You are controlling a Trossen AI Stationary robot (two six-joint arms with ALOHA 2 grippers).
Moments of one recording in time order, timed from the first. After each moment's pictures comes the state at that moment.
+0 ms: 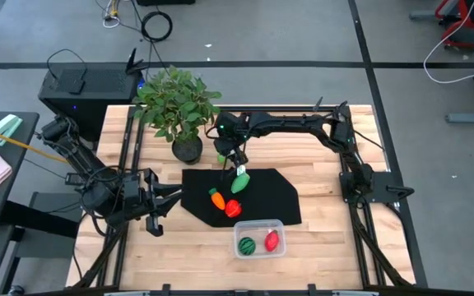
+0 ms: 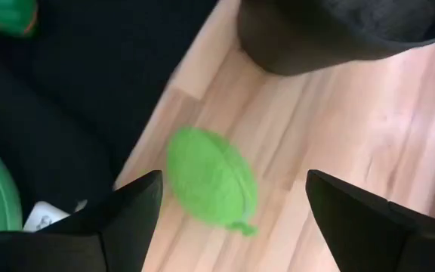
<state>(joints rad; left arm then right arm) -0.87 1.09 0.66 0.95 -1.17 0.13 -0.30 2.18 1.82 -0.70 -0.14 -0.76</state>
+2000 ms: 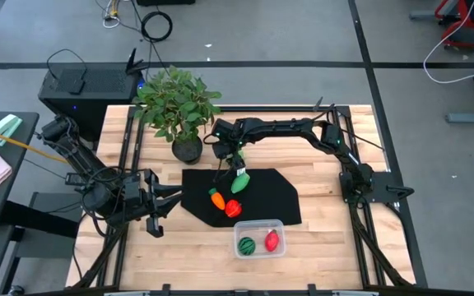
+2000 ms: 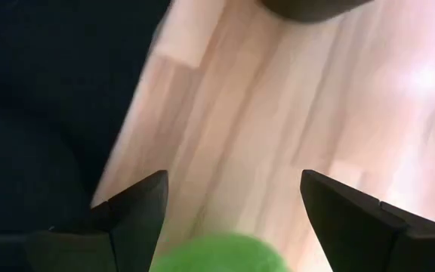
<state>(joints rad) -0.87 1.09 0.66 0.93 -1.16 0.12 -0.27 2.27 1.83 -0.68 -0.06 -0.63</state>
